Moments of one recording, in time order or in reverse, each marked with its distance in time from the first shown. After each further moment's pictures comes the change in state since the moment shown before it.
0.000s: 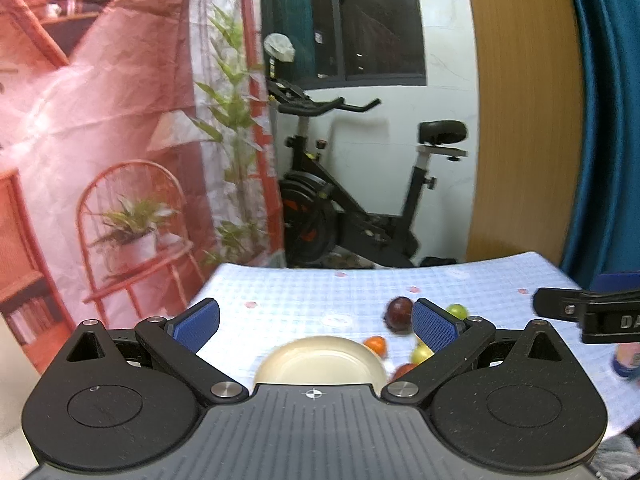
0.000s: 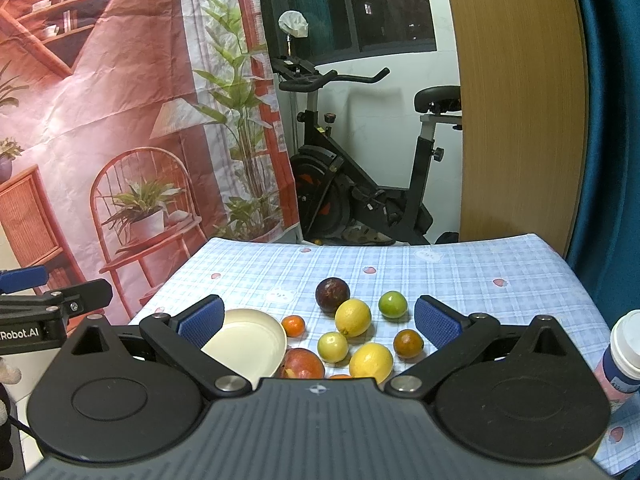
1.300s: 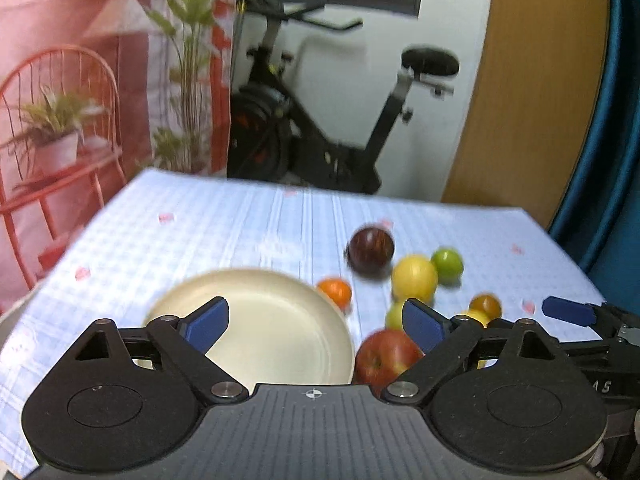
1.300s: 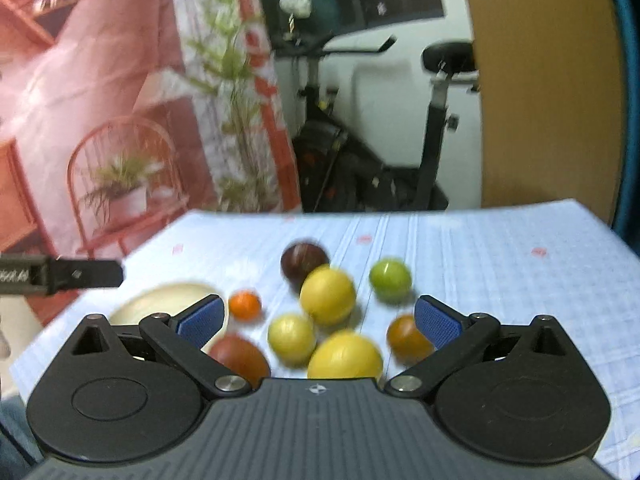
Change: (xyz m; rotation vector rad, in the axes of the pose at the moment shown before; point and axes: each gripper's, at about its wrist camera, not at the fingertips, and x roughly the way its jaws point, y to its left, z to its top) left arm 0.149 -0.005 -0.066 -0.124 0.219 -0.214; right arm 0.146 -0.062 -0.078 -0.016 0.037 0.073
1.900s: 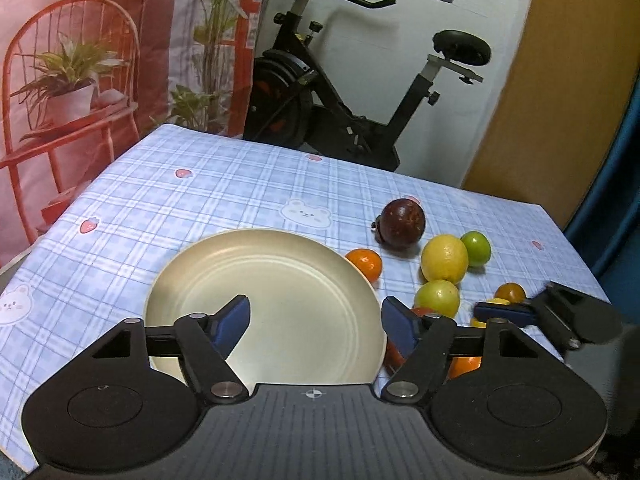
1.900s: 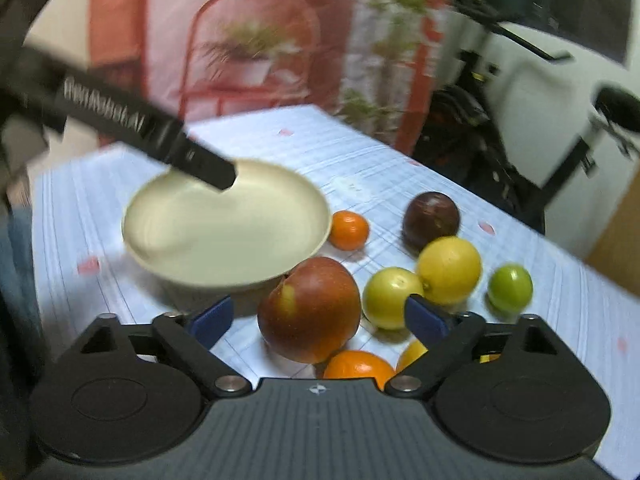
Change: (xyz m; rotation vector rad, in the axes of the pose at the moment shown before) left arm 0.014 0.030 -0.005 -0.091 0.038 0.032; right arm 0.062 0.068 -0.024 -0.572 0.191 0.202
